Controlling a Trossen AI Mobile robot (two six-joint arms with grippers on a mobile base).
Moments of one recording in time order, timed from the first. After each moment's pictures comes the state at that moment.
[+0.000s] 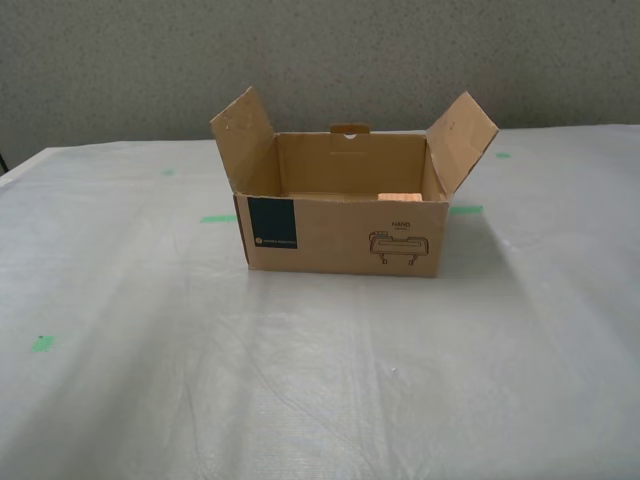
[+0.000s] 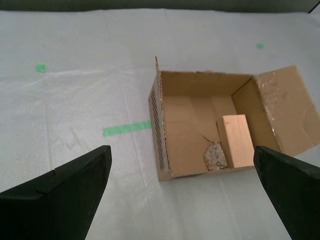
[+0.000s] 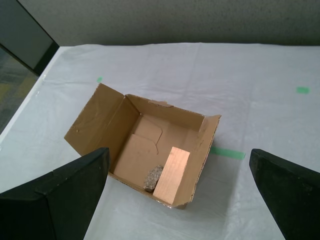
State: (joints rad) arm 0 0.33 1.10 1.36 -0.93 -0.21 0.23; arm 1 -0.48 1.09 1.14 -0.78 0.03 -0.32
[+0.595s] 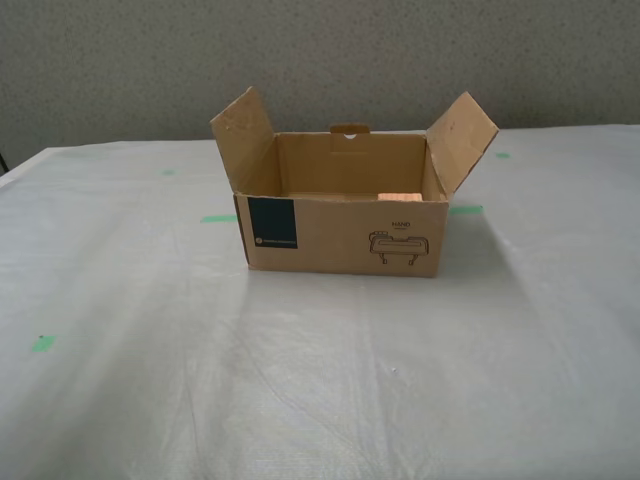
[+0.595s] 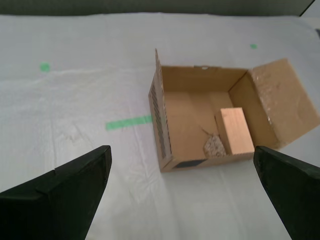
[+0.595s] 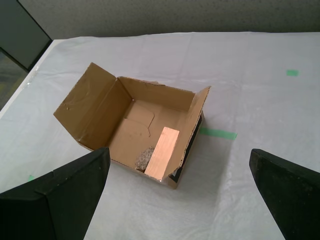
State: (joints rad) arm 0 0.33 0.85 1.09 -0.88 -0.18 0.23; arm 1 -0.50 0.92 1.01 -0.79 0.02 -0.31
